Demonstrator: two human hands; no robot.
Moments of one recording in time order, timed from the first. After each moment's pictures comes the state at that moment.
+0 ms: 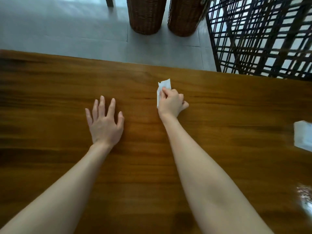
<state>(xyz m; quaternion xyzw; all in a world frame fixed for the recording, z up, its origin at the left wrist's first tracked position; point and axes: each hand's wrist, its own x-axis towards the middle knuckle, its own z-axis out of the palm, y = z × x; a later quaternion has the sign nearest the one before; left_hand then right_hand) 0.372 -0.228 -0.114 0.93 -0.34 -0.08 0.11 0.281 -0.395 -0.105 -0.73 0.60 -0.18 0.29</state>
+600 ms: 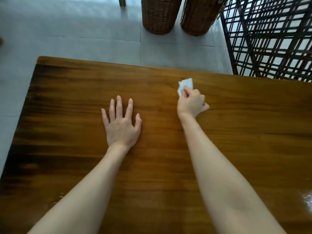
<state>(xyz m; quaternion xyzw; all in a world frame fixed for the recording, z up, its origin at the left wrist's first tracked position) 0.444 -0.191 -0.122 0.92 -0.37 -0.06 0.08 0.352 -0.368 -0.106 -0.67 0.67 -0.20 0.26</state>
